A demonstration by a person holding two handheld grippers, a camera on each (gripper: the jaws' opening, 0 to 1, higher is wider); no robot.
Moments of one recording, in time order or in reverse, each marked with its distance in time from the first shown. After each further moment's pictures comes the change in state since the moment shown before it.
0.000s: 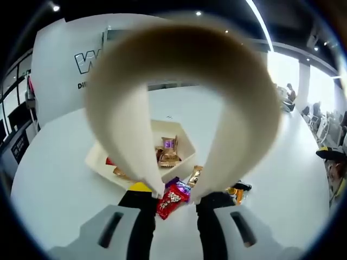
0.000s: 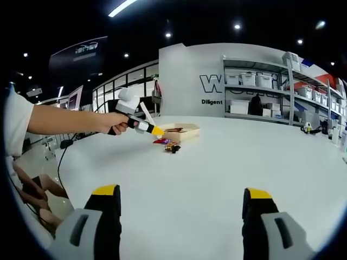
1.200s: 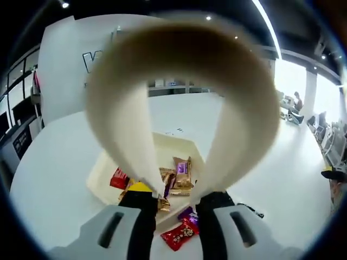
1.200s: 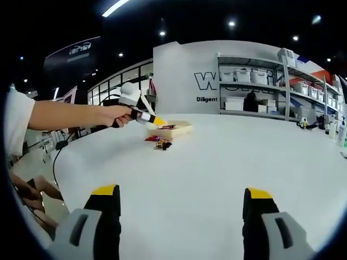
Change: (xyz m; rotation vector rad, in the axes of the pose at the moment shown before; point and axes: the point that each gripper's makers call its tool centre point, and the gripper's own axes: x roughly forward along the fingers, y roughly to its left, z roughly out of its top) left arm 0.026 0.016 0.036 -0.052 -0.036 0.040; right arm 0.002 -0.021 -0.007 0.027 0.012 -0.031
